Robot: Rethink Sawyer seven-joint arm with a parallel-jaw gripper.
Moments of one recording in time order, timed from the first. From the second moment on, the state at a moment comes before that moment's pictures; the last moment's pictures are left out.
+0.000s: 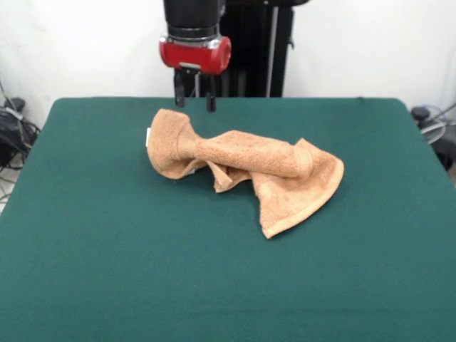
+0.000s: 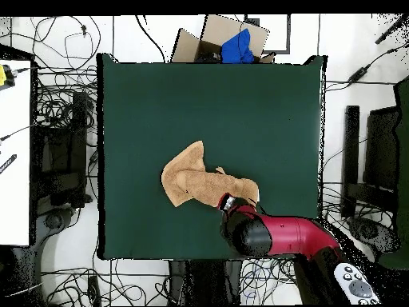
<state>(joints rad) -0.71 -0.80 0.30 2.09 -0.54 0.21 2.14</state>
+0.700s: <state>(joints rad) -0.71 -0.80 0.30 2.01 -0.58 0.26 2.14</state>
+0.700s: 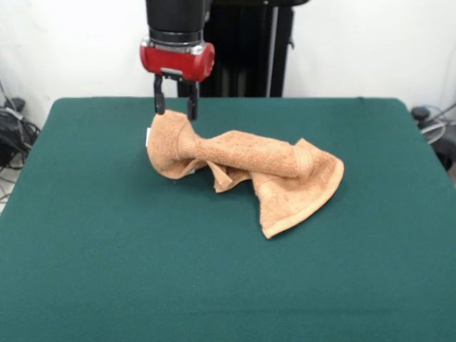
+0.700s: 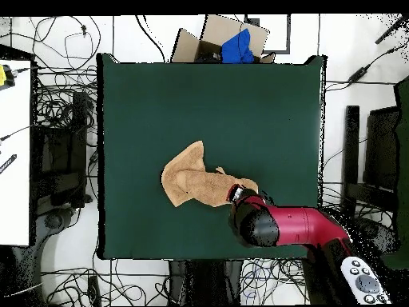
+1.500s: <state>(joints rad) -0.95 -0.70 0.49 2.04 -0.59 0.26 2.14</state>
